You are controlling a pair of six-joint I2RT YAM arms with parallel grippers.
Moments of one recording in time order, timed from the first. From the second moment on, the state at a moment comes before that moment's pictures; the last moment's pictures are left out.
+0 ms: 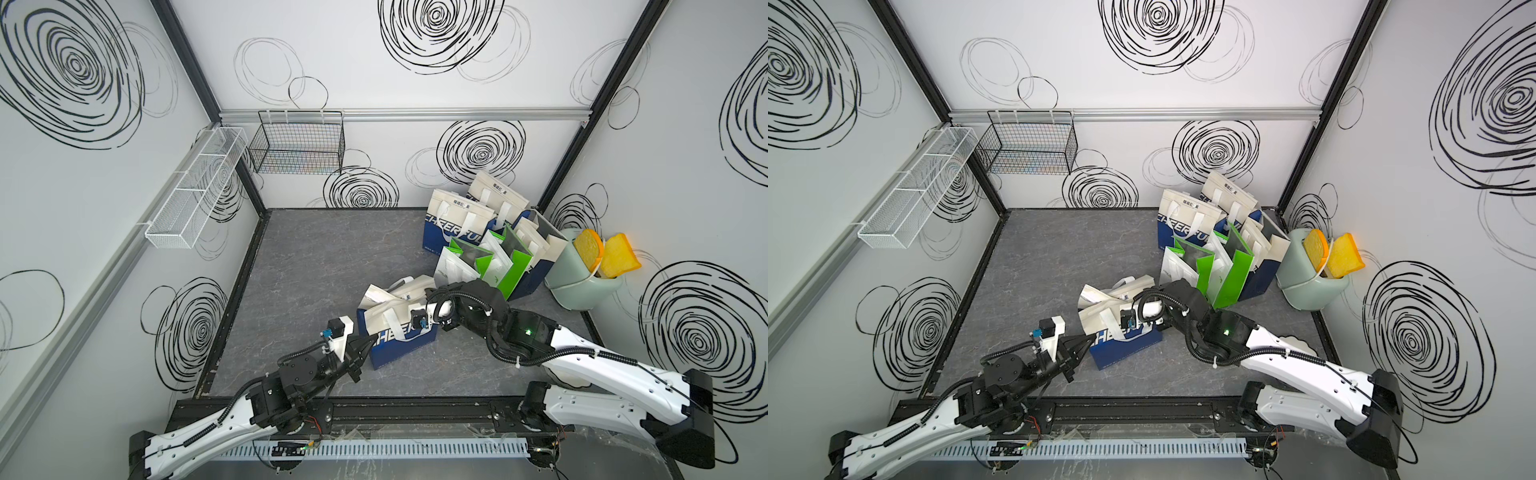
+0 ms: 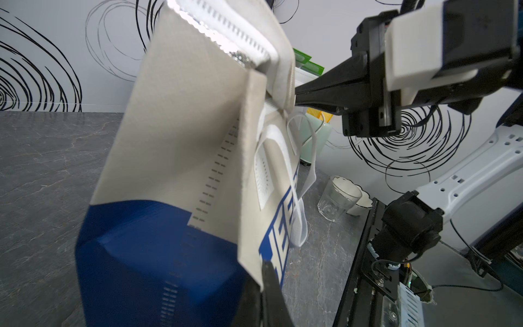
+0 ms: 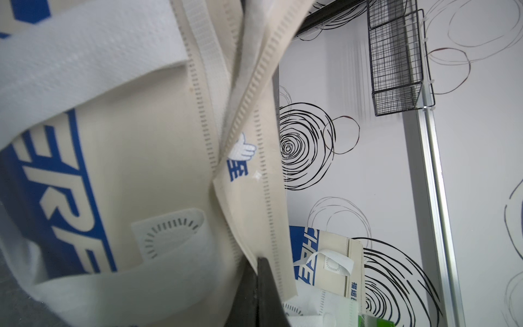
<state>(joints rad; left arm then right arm) -1.06 0.18 0.10 0.03 -0.17 -0.39 1.03 1.03 0.88 -0.32 0.29 -1.01</state>
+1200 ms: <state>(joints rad) -1.06 0.20 0.10 0.08 -0.16 -0.39 0.80 1.07 1.07 -0.54 -0.18 -0.44</state>
